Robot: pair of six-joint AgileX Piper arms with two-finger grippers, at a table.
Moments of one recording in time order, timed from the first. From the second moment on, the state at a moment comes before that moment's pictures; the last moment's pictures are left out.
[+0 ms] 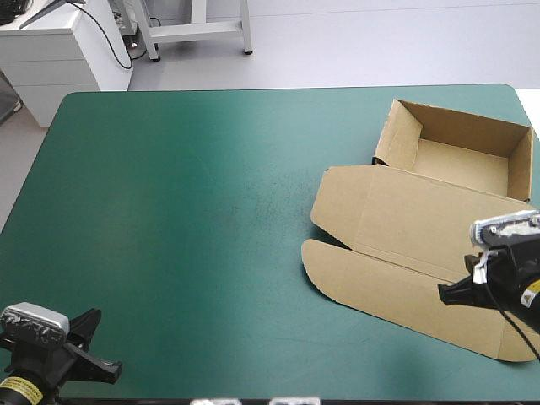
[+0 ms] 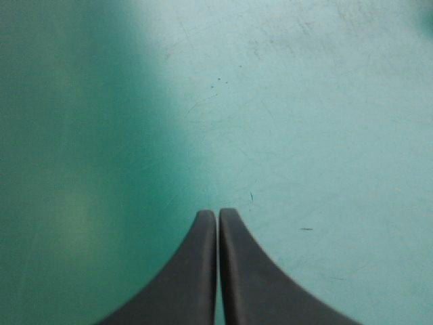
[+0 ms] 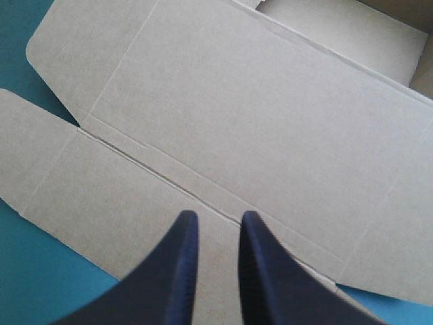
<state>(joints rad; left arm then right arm) -0.38 0.17 -0.49 0.15 0.94 -0.05 0.14 0.68 -0.95 -0.03 1.08 -0.06</state>
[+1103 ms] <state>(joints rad) -0.38 0.03 -0.49 0.11 0.98 -0.05 0.14 -0.01 -0.47 0.00 0.84 -0.06</state>
